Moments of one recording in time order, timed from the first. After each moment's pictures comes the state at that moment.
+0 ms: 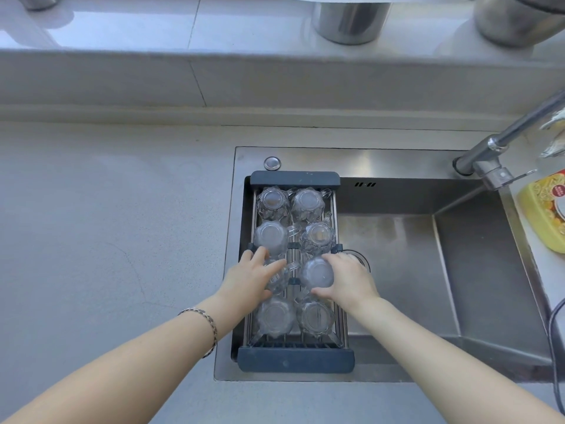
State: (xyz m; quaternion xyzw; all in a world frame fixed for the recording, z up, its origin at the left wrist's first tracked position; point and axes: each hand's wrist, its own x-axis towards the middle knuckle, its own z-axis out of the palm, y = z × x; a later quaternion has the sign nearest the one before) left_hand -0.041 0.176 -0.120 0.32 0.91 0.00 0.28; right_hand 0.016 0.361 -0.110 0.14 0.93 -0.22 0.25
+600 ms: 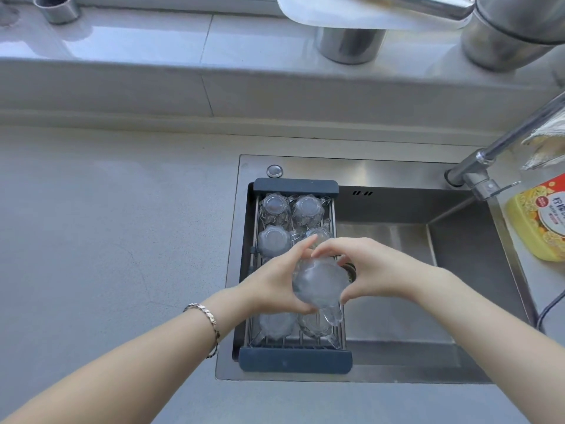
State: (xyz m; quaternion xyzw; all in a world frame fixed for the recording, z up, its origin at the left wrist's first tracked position) left_hand -0.034 0.200 -0.064 0.27 0.79 0.39 0.39; right_hand -0.002 0.388 -0.013 -0.10 0.90 -0.32 0.29
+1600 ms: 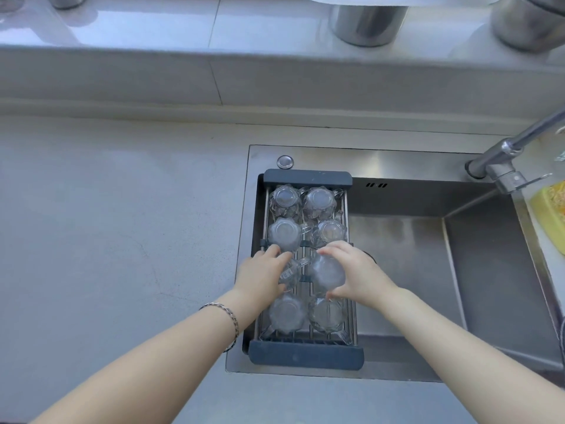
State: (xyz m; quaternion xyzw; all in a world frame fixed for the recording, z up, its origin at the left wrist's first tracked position) left_hand -0.038 0.178 -0.118 0.27 0.92 0.06 0.27; right_hand 0.009 0.368 -0.097 -0.02 0.94 -0.27 0.23
